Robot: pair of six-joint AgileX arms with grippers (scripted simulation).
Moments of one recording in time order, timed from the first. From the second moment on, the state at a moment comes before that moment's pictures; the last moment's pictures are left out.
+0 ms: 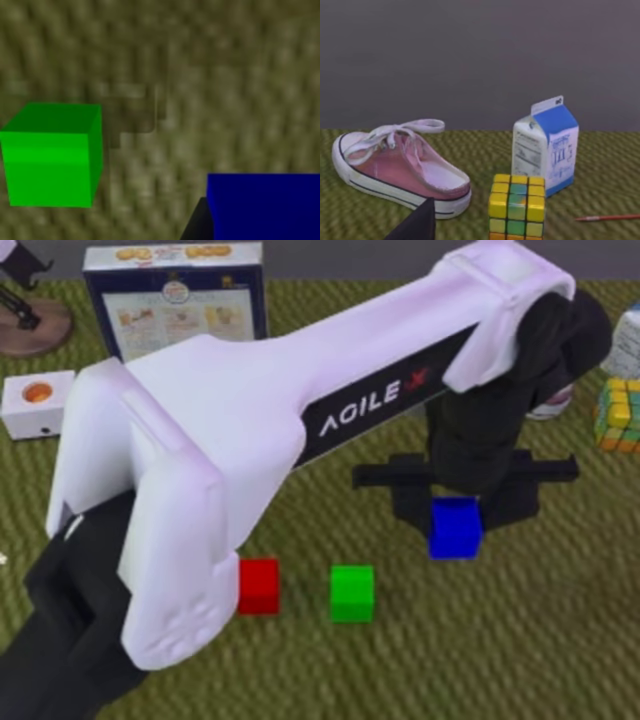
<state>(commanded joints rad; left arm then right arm) -0.93 2.46 2.35 -1.45 -0.01 -0.92 0.01 0.00 0.00 0.00 0.00 0.00</state>
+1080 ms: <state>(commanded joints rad) -0.93 2.46 2.07 -1.17 -0.01 -0.92 0.01 0.00 0.00 0.00 0.00 0.00</state>
